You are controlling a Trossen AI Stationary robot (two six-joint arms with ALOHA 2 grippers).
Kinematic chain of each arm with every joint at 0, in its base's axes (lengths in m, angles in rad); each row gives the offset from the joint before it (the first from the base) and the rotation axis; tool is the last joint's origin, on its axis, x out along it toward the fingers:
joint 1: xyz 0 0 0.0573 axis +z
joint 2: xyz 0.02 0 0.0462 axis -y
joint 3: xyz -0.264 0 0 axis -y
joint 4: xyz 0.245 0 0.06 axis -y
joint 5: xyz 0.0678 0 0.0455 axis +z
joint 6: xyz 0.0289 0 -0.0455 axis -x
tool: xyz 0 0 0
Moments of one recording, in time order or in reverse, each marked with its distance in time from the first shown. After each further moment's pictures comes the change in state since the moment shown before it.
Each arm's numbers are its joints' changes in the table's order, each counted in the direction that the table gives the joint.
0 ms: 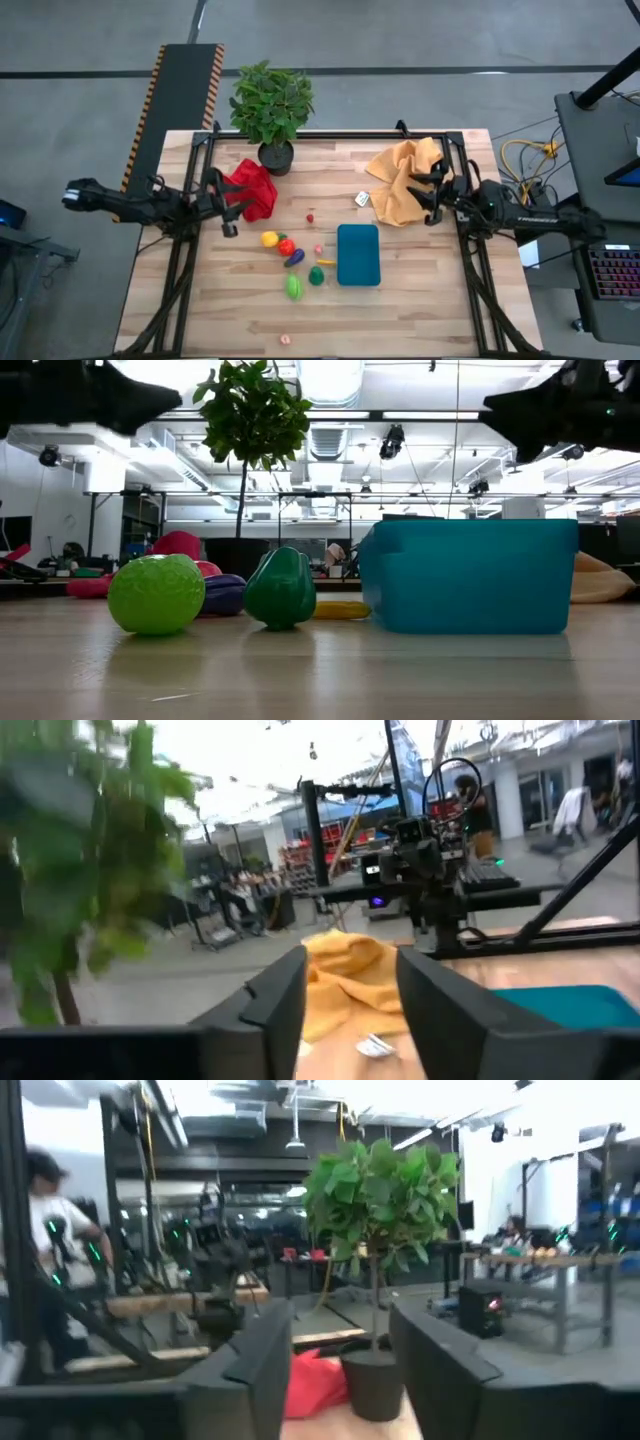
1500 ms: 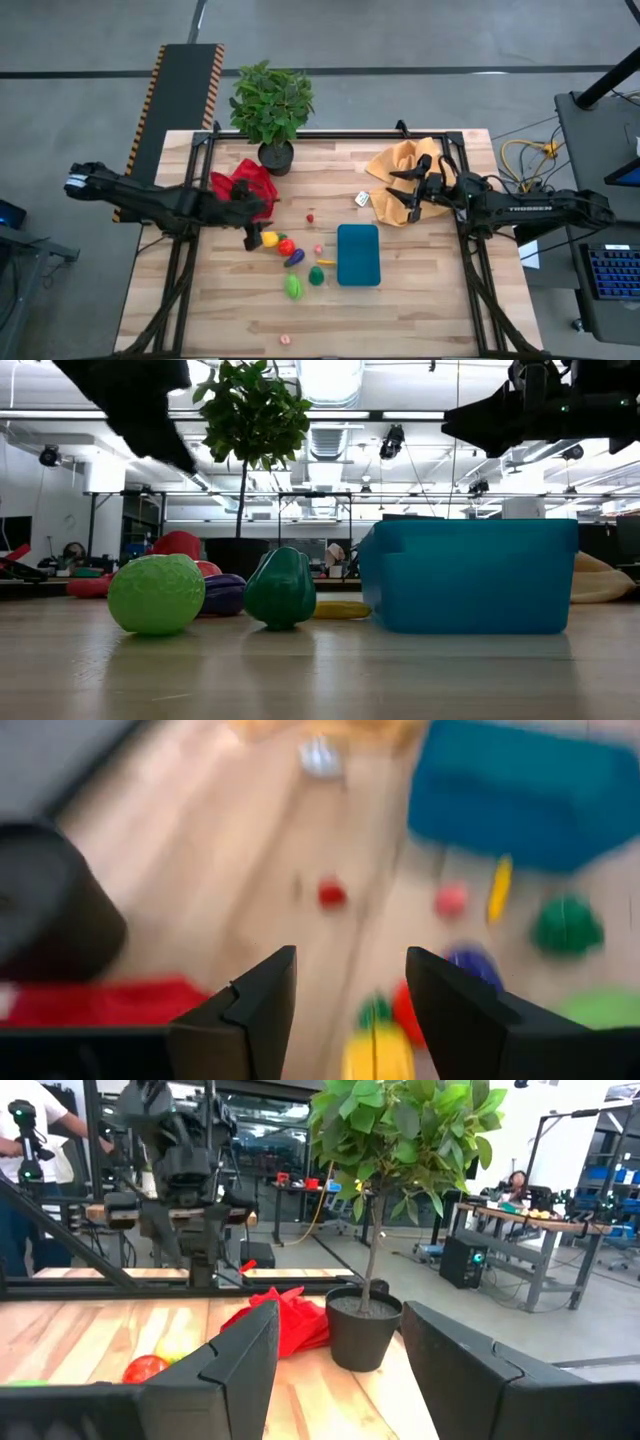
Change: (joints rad) left arm -0.010 -0.566 0.610 -1.059 -0.097 0.735; right arm 0.000 -0.377 0.165 -0.001 0.001 0.085
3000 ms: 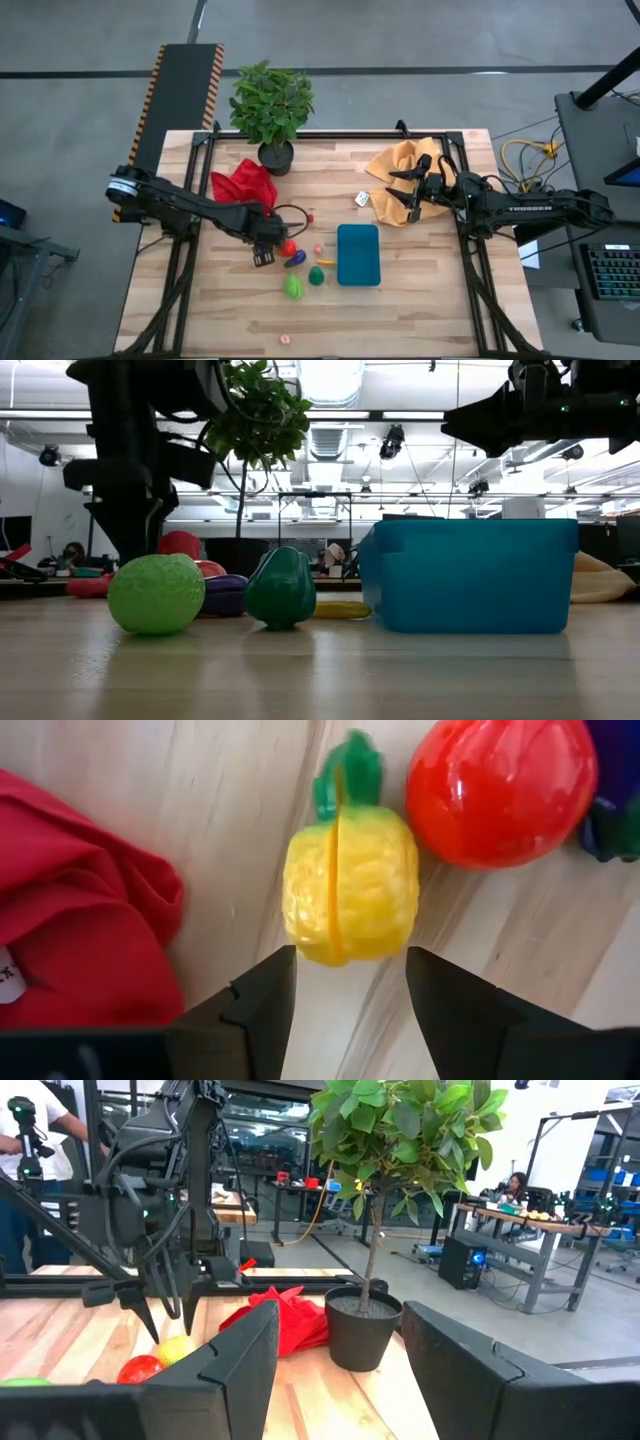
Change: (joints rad) left arm 0.003 -0.491 0.141 -0.223 -0.207 0.097; right arm 0.000 -0.002 0.000 0.001 0.000 0.008
